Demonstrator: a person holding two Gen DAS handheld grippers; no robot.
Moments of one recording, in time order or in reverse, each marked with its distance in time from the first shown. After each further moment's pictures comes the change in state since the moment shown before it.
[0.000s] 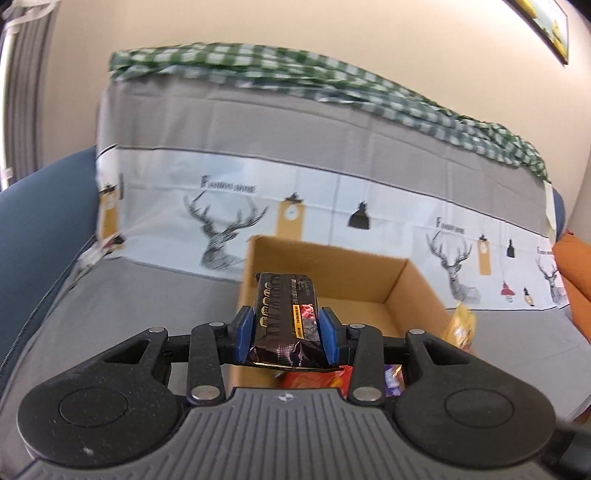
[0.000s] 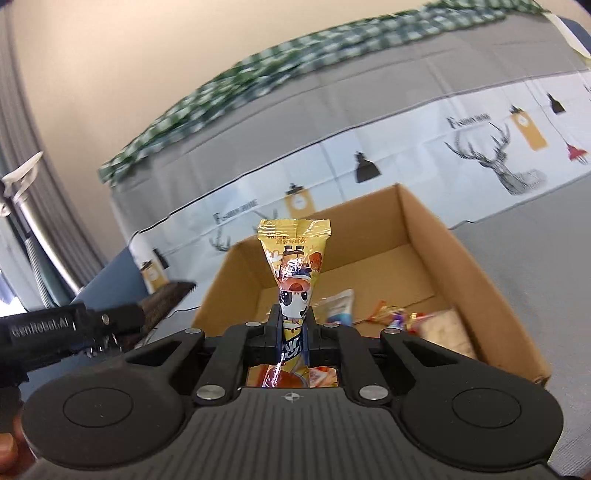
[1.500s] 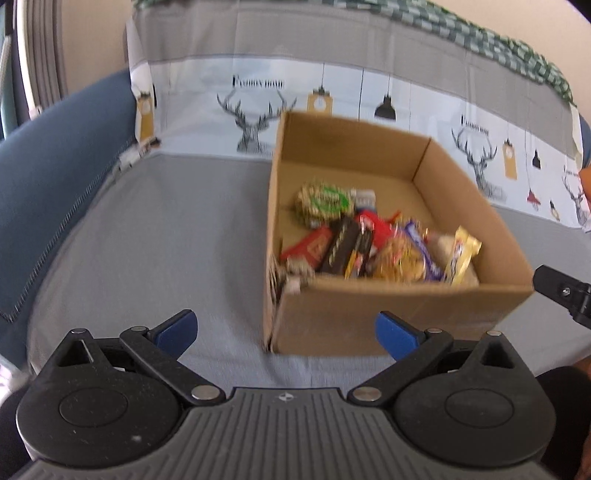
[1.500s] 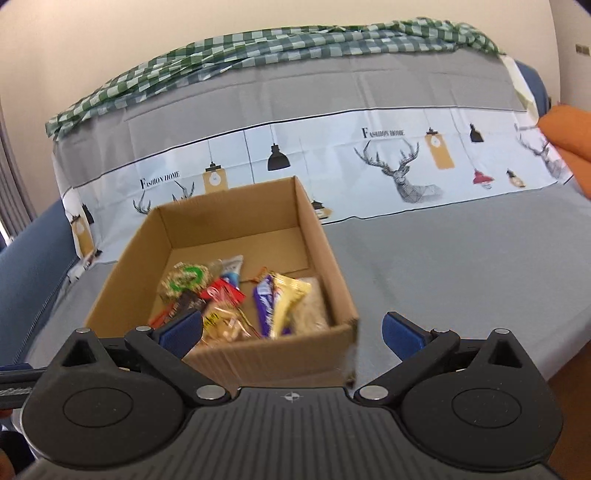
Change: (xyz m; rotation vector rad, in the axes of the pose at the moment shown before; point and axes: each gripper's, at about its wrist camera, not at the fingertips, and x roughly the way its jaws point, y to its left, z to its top) left arm -0.047 0.009 -0.094 0.033 0.296 0.121; right arm -0.096 -0.009 -0.019 -0.165 0.053 -0.307
